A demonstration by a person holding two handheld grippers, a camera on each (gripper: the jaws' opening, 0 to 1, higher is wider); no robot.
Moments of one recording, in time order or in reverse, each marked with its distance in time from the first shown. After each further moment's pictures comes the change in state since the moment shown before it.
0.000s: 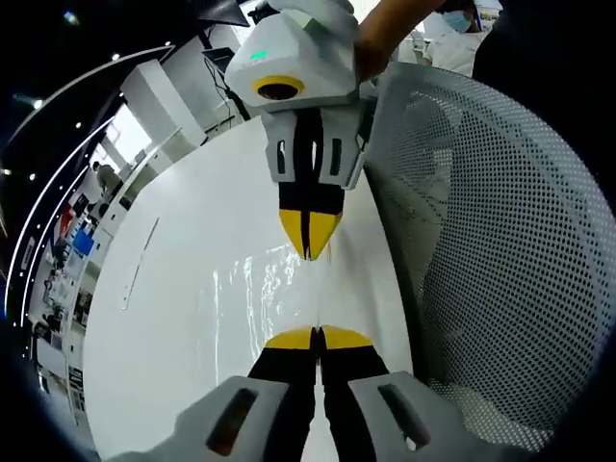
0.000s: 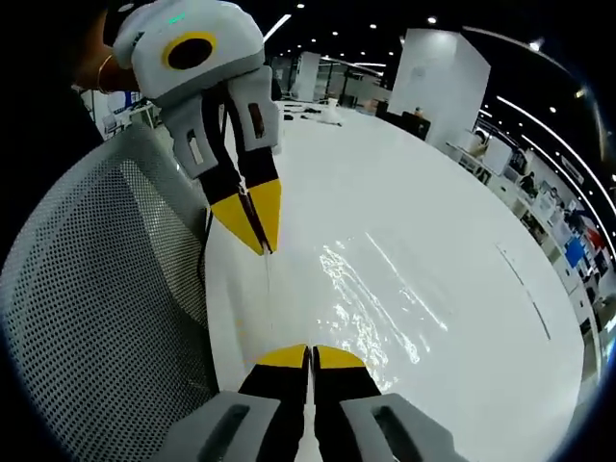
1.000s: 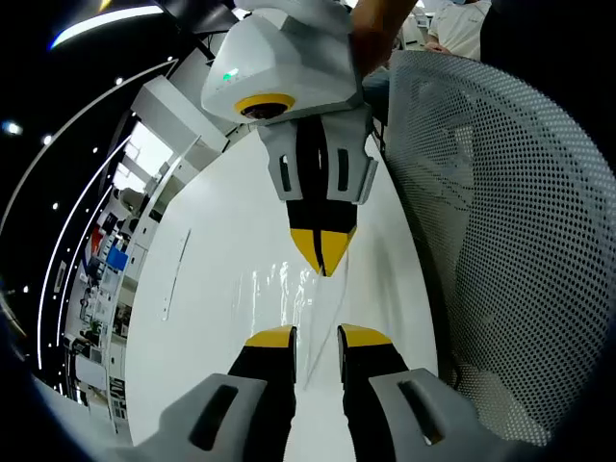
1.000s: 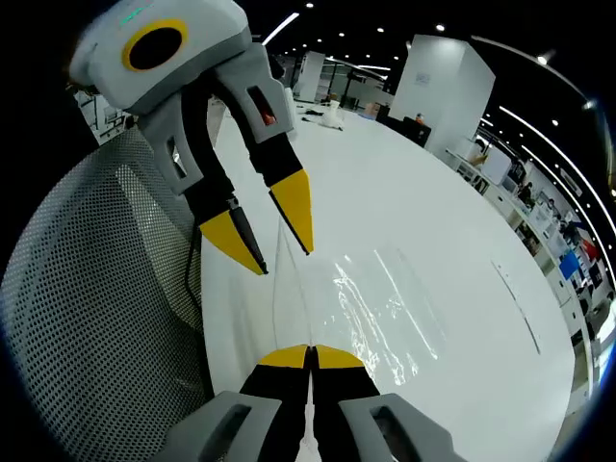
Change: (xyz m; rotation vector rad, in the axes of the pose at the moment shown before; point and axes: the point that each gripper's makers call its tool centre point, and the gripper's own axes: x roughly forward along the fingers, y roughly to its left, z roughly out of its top) left arm -0.006 0.009 0.014 0.112 0.046 0.146; right arm 0.000 -0.002 0.020 -0.029 -0.004 -0.021
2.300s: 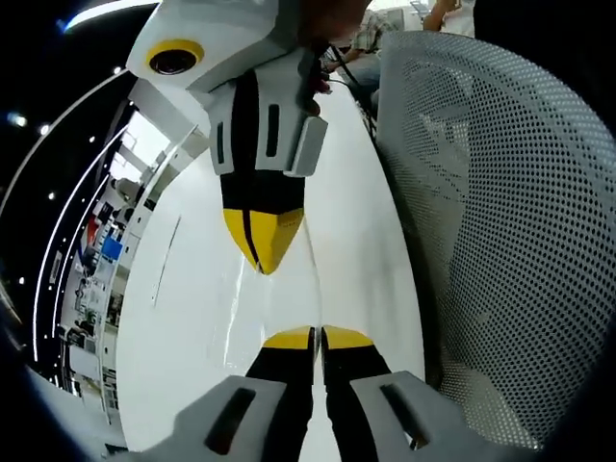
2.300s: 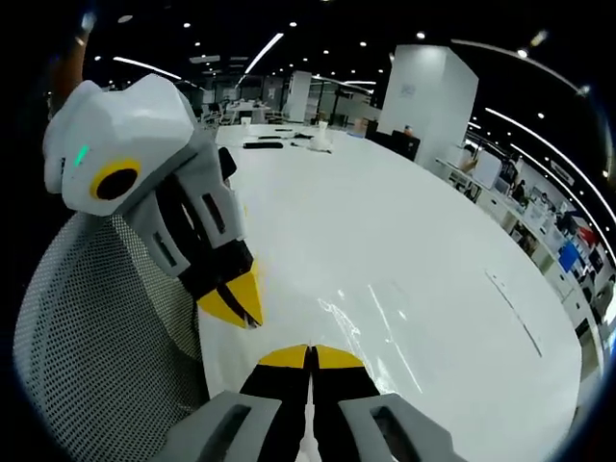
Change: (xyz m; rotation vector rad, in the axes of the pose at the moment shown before) left arm 0.008 -0.014 -0.014 -0.037 0.031 -0.002; right arm -0.007 -0.014 0.032 0.054 -0.091 -0.014
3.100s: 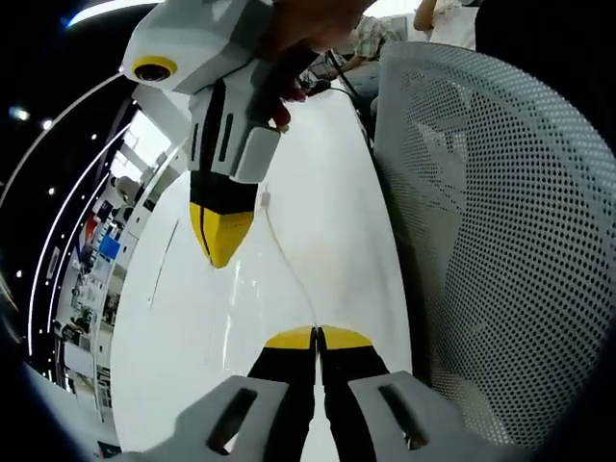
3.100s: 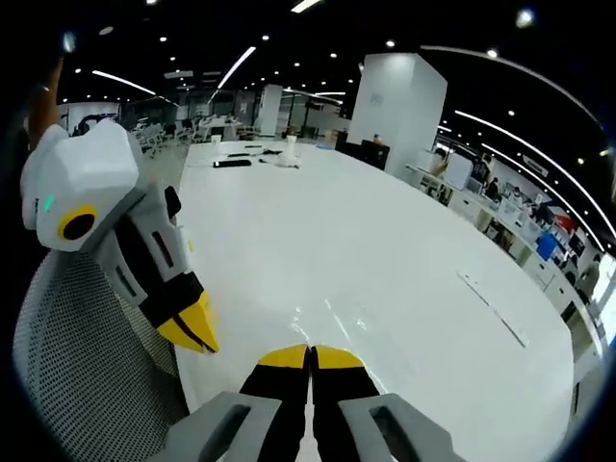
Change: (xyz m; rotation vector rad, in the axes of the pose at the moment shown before) left arm 0.000 -0.008 0.009 -0.021 -0.026 -0.010; right arm -0.012 -0.031 0.011 0.065 -0.064 -0.114
